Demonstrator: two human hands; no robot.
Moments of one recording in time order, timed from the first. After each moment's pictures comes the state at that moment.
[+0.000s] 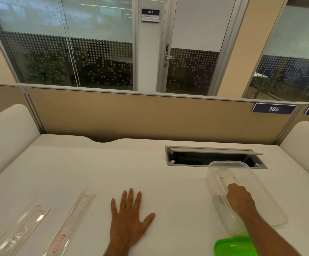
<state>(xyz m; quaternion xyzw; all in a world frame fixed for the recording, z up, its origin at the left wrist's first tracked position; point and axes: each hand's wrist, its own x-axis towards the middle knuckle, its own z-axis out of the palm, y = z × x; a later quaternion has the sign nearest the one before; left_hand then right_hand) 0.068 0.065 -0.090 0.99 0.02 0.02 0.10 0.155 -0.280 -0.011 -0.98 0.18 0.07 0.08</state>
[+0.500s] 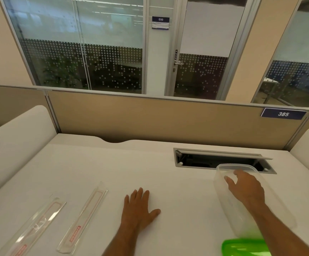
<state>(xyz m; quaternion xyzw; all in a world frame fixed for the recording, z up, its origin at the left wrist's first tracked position) 0.091 0.080 -0.083 0.99 0.03 -0.08 0.12 0.166 -0.270 0.009 -0.97 0.15 -0.11 0.14</state>
